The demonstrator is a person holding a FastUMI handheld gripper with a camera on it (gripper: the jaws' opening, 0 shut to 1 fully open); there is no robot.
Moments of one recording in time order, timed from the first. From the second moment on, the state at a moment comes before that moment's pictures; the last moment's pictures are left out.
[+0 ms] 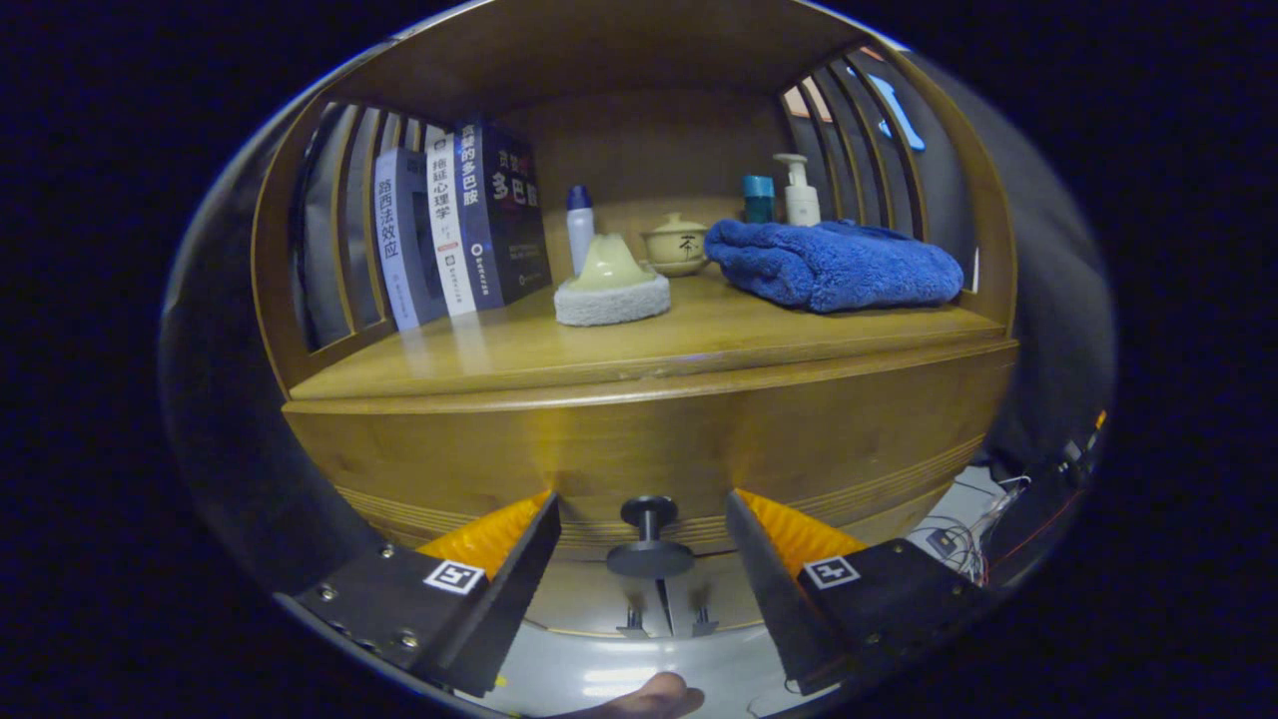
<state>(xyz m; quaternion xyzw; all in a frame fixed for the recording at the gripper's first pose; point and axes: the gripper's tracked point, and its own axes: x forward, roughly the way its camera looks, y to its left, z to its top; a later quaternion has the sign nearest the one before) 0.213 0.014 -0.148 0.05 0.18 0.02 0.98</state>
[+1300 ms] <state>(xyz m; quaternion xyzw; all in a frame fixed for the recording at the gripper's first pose) -0.036 0.017 0.045 0.03 0.02 0.00 1.00</state>
